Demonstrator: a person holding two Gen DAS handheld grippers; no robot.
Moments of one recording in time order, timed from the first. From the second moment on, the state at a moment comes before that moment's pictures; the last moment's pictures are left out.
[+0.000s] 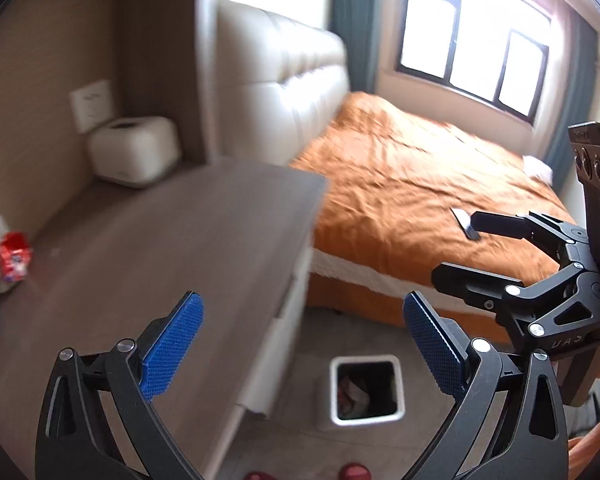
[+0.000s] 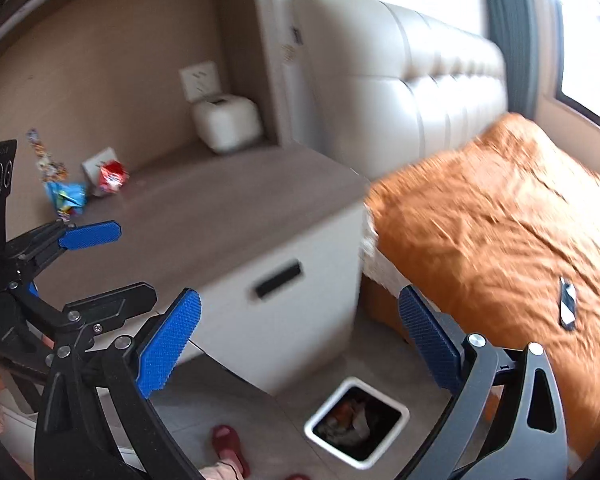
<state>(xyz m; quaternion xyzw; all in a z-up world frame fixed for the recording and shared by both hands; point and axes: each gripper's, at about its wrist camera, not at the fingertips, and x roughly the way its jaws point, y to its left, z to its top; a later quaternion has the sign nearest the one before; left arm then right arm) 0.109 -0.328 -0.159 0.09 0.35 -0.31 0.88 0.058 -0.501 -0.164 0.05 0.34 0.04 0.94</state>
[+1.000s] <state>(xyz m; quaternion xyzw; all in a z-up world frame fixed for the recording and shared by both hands) 0.218 0.015 -0.133 -0.01 0.33 0.00 0.94 0.249 -0.180 -0.120 -0.09 0.31 0.27 0.91</state>
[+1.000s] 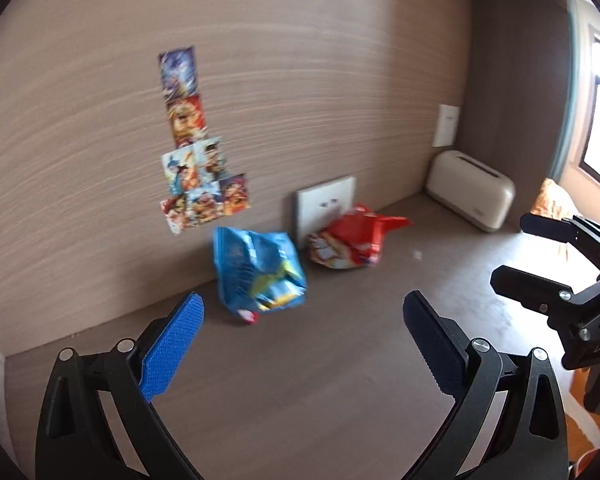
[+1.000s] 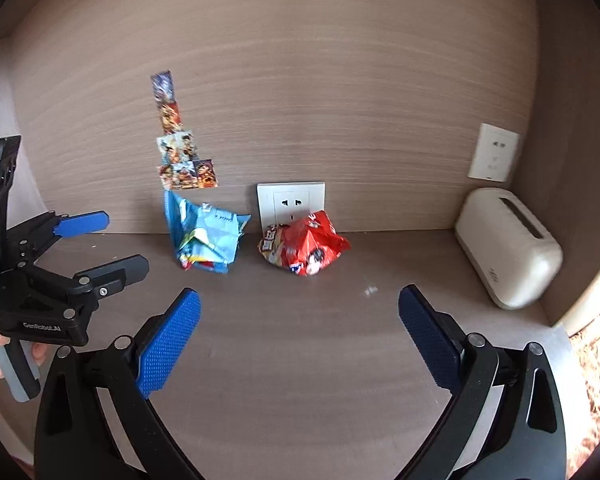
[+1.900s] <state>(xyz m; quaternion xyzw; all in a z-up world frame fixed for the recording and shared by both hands) 0.309 0.032 -0.189 0.00 0.40 -0.03 0.92 0.372 -0.119 -0.191 -0.05 0.40 0.28 0.87</state>
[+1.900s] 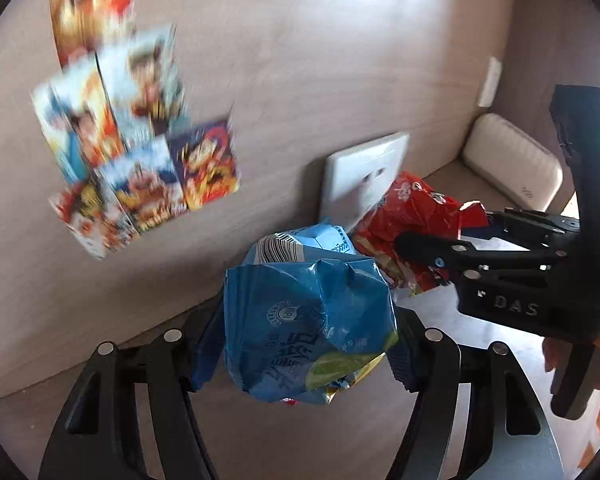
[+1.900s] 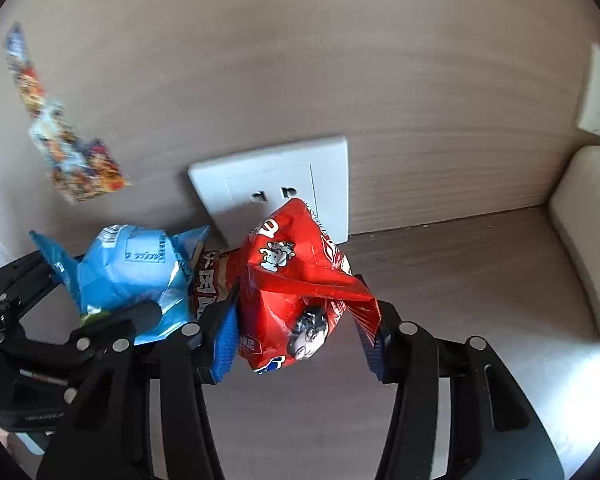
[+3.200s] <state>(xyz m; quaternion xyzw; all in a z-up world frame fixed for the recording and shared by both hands) 0.118 -0.364 -0.130 0.14 0.35 -0.36 0.85 0.023 -0.528 -0.121 0.09 0.35 -0.06 0.93</state>
